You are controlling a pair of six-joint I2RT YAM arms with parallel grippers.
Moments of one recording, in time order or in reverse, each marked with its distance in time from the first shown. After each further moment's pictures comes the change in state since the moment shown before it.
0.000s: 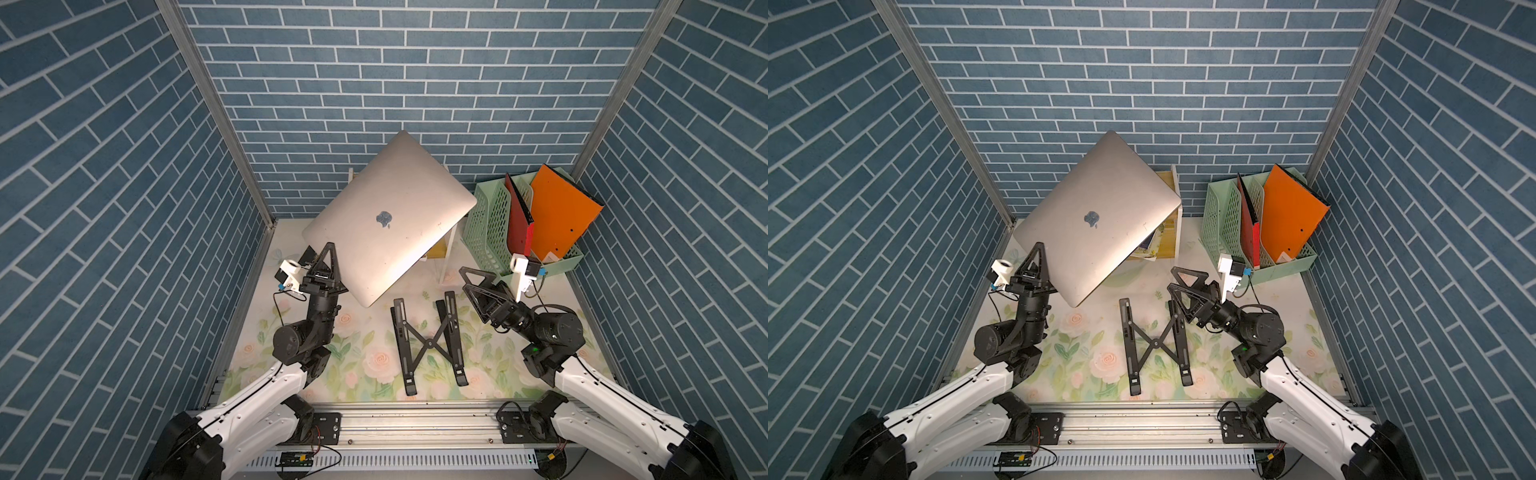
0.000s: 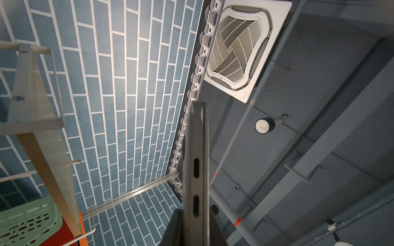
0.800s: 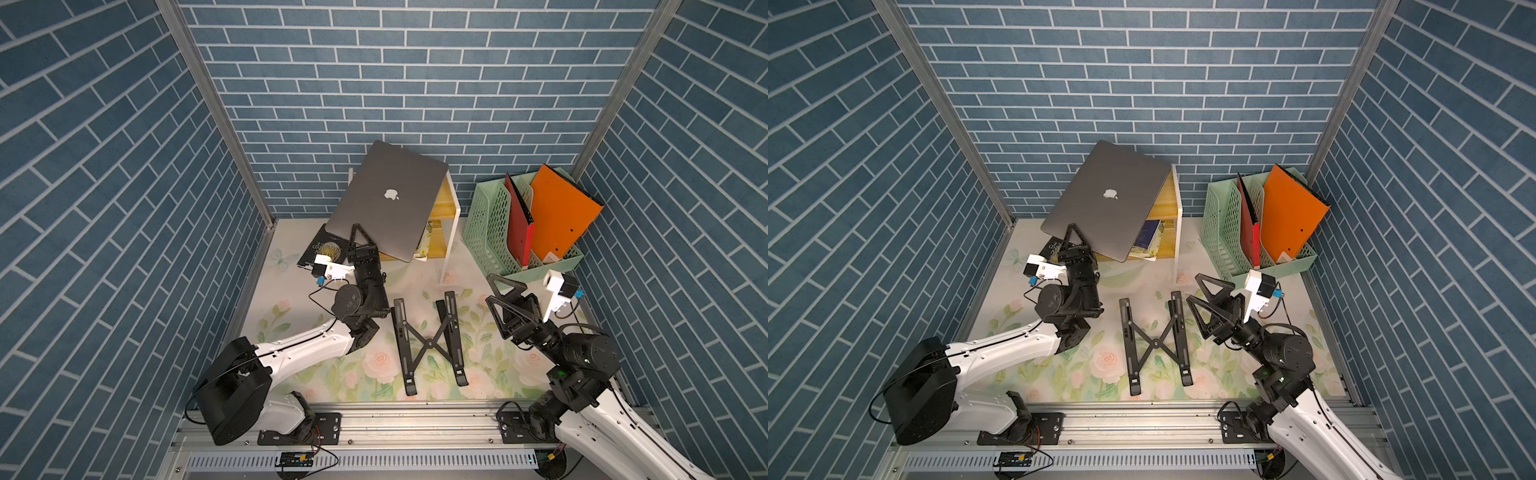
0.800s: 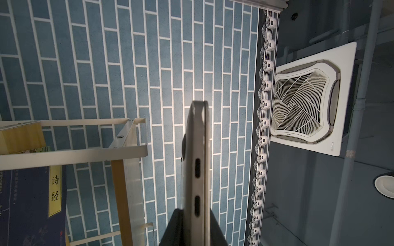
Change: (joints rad) left arm -0.237 0.463 0.423 -0.049 -0.713 0.372; right arm -0.003 -0.326 -0.007 -0.353 0.089 -0.176
